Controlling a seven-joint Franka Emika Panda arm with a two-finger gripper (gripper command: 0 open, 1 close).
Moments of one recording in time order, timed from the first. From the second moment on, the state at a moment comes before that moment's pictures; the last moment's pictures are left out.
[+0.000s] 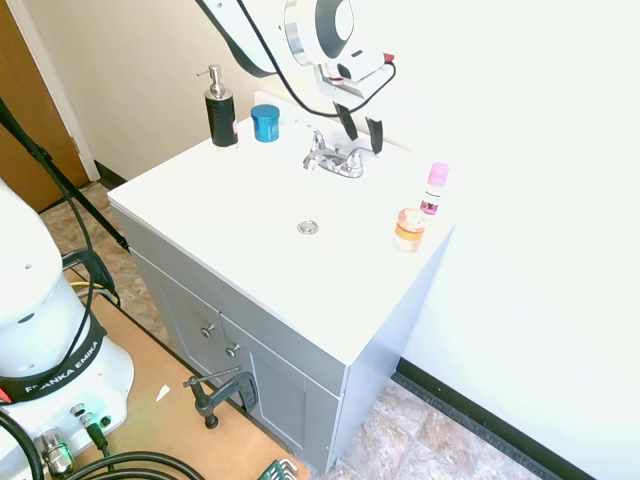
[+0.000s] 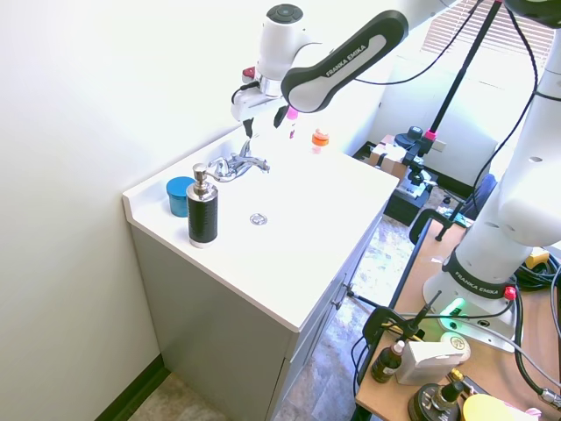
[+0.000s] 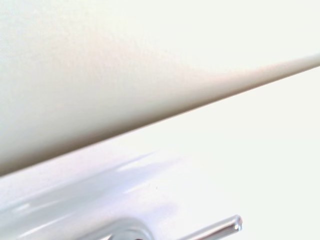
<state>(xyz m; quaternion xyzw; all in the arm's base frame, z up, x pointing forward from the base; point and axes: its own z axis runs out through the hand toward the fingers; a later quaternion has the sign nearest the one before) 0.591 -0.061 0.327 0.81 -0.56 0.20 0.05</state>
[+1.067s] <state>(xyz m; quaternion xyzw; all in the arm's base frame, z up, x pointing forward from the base) 0.607 -0.079 0.307 0.80 -0.57 0.17 0.08</state>
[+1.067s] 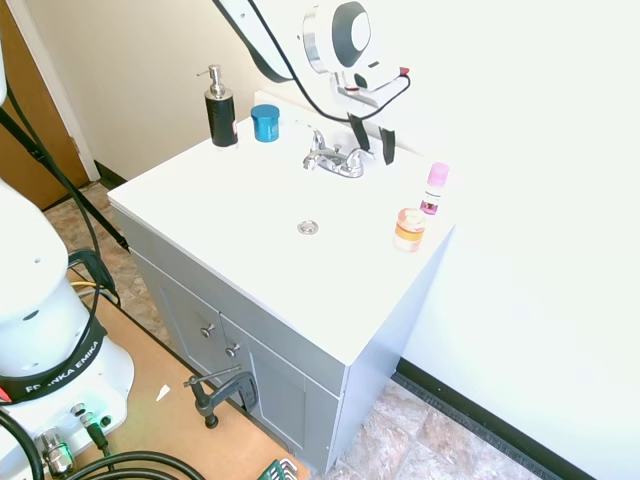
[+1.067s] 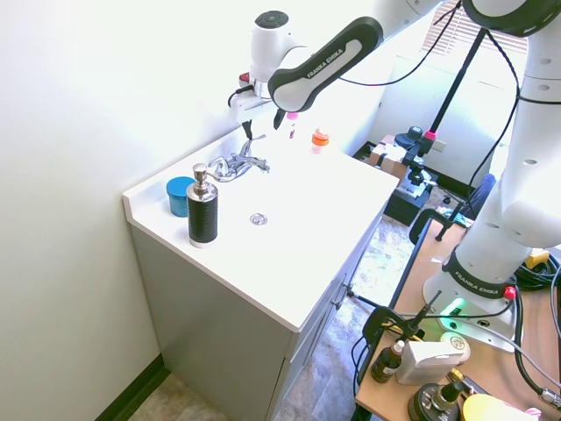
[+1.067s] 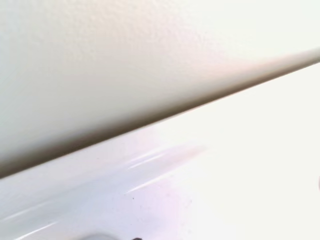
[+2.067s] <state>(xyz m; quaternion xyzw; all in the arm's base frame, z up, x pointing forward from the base) 0.527 -0.056 0.329 0.82 -0.56 0.12 0.04</state>
